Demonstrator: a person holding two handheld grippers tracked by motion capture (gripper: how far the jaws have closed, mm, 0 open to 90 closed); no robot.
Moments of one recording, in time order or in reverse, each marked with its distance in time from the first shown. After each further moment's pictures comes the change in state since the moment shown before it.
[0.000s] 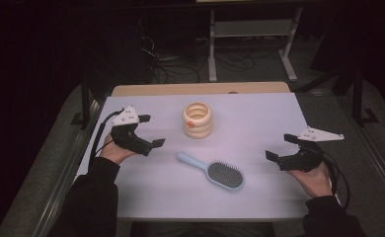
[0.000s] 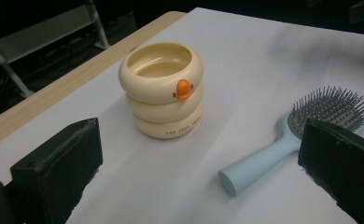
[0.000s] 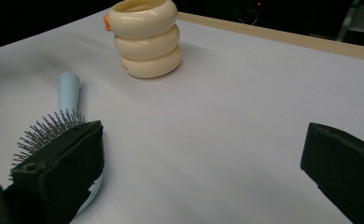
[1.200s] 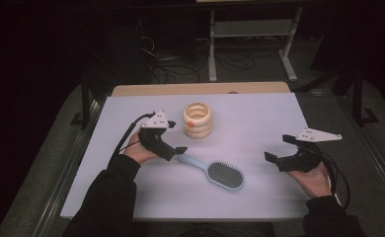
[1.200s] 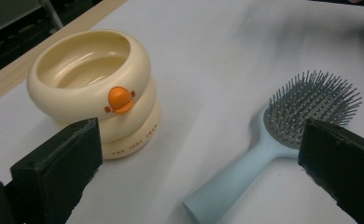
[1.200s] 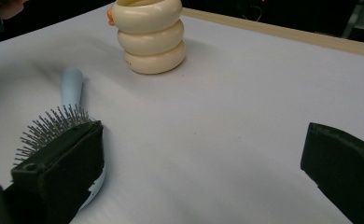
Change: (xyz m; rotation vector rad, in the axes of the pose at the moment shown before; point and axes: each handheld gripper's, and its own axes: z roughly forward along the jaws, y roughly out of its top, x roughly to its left) left arm -0.023 0.009 0.062 0.088 -0.132 0.068; right arm 0.002 -0.001 0.002 0.015 0.011 -0.012
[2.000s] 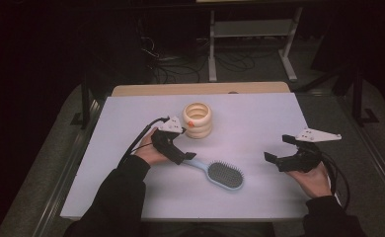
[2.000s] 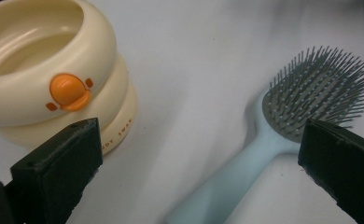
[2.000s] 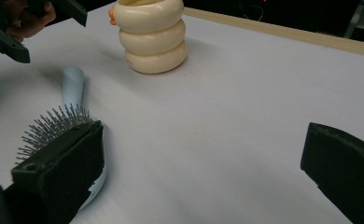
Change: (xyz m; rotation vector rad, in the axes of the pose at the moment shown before) left arm -0.003 -0.005 0.037 0.090 -0.055 0.012; right arm 0.000 0.000 0.000 0.002 0.005 -0.003
